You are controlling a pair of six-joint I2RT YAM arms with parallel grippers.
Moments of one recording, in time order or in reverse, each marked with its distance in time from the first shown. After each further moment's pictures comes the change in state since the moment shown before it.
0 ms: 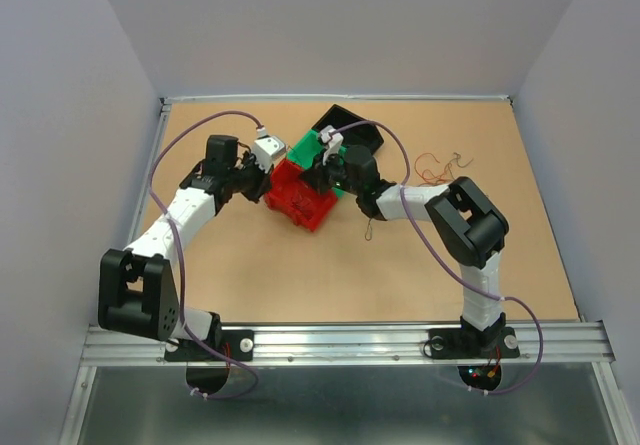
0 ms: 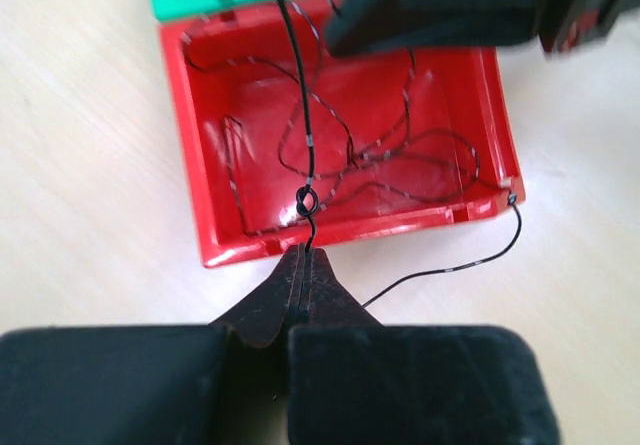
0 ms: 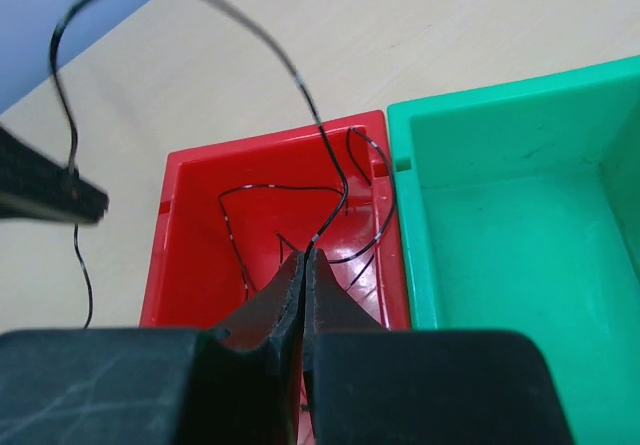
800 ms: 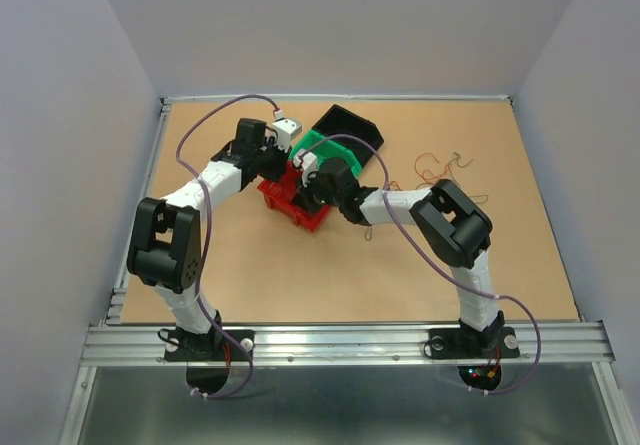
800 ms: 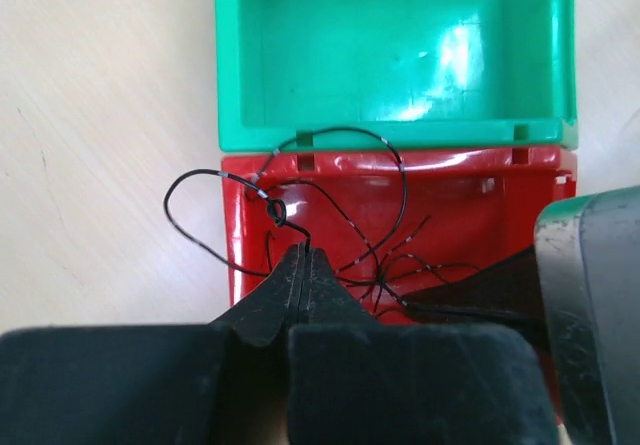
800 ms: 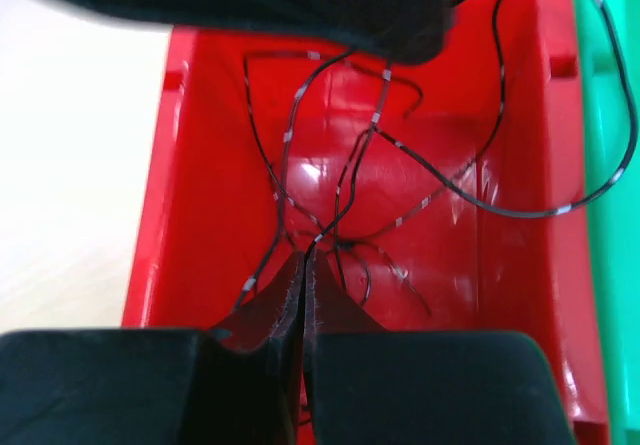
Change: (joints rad) left arm -0.074 0.331 0.285 0.075 -0.145 -0.183; right arm 0.085 0.072 0.081 -0.257 -0.001 -0.183
